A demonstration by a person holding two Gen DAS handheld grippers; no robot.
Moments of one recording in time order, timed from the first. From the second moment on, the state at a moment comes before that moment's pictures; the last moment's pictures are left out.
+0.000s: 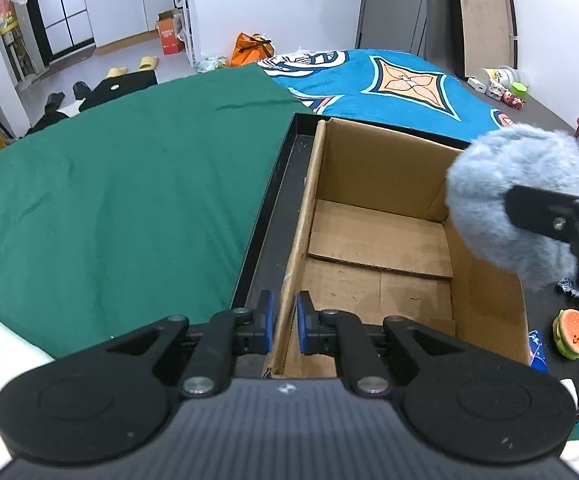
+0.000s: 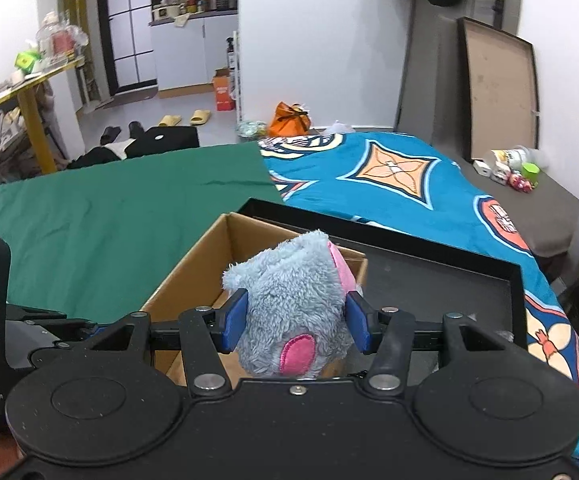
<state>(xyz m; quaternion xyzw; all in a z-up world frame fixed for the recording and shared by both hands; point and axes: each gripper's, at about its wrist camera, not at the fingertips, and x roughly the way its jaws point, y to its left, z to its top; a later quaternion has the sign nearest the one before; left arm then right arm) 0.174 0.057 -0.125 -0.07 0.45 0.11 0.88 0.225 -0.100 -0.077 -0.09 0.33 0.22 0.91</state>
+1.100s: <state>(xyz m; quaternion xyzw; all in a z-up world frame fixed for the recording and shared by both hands) 0.175 0.072 -0.134 -0.11 0.47 0.09 0.87 0.222 -0.092 -0.083 -0.07 0.36 0.21 0.91</state>
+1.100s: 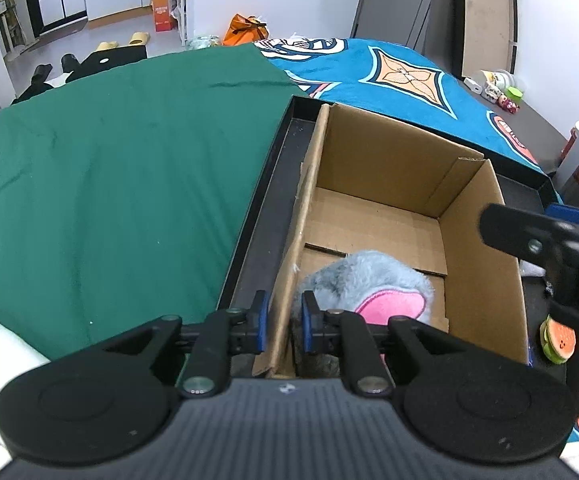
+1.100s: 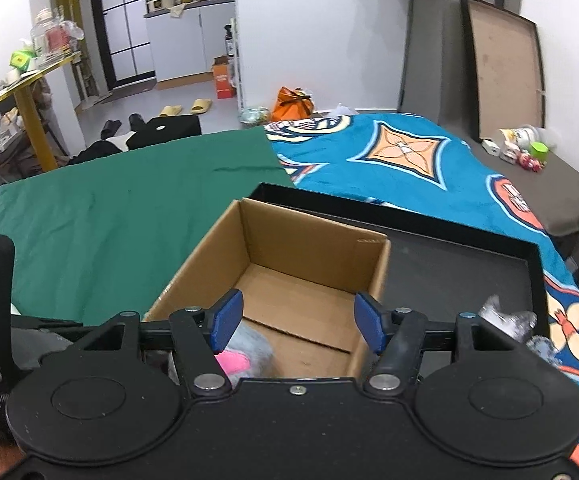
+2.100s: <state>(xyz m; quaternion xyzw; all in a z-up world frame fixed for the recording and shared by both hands) 0.166 0.047 -0.104 -0.05 0.46 0.07 0.88 0.198 -0.222 -0.120 0.01 0.41 0.11 0.91</state>
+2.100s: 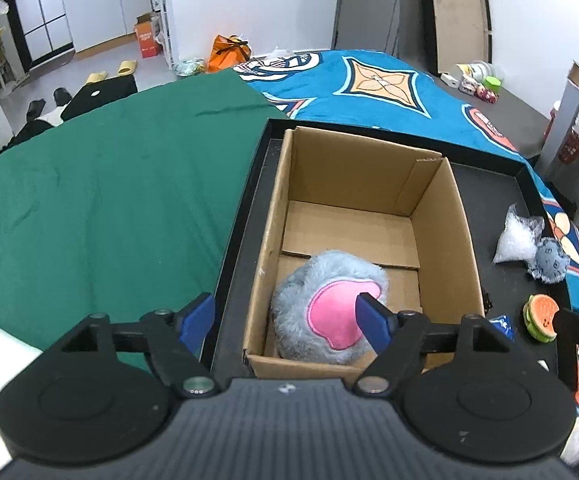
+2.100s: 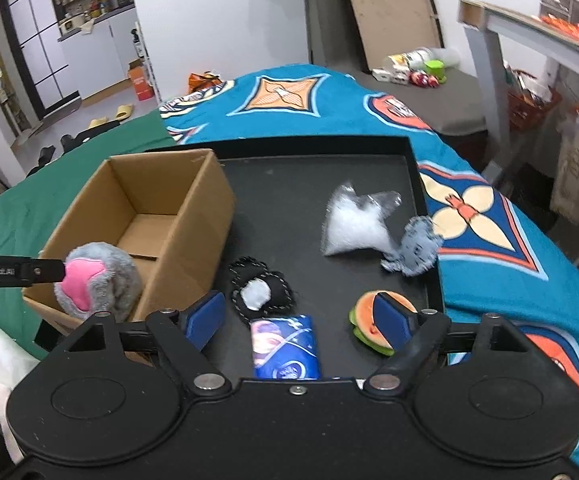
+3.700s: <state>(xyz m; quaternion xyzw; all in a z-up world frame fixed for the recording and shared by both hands) 0.192 -0.019 -0.131 0.11 0.51 0.11 0.85 0.238 -0.266 -0.205 0.05 0.46 0.07 0.88</state>
